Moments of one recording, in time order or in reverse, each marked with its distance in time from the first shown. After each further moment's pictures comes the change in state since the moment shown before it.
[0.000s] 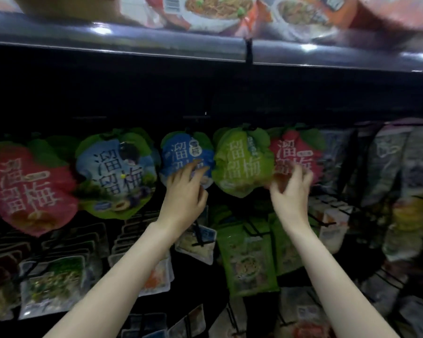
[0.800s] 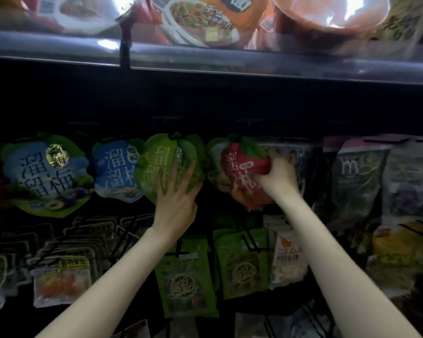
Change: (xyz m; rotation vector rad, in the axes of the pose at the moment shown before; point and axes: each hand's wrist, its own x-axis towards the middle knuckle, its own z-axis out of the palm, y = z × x) left_hand 0.053 0.108 0.112 0.528 0.088 0.027; right_hand 0.148 0.077 -0.081 -0.108 -0.270 -0.197
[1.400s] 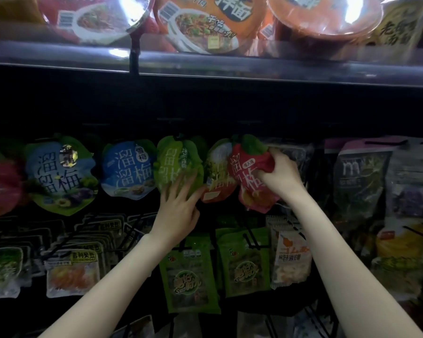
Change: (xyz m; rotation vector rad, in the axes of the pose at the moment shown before) left_hand -0.021 -0.003 -0.006 -0.163 -0.034 0.021; right_hand -0.008 -0.011 -0.020 0.008 -0.089 -0.078
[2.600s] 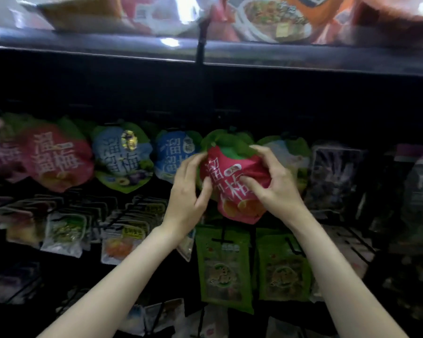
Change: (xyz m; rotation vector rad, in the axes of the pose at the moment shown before) left_hand -0.023 -0.030 -0.060 -0.586 0.307 -0.303; right_hand -0.033 -0.059 0.067 0.445 -0.153 -0.458
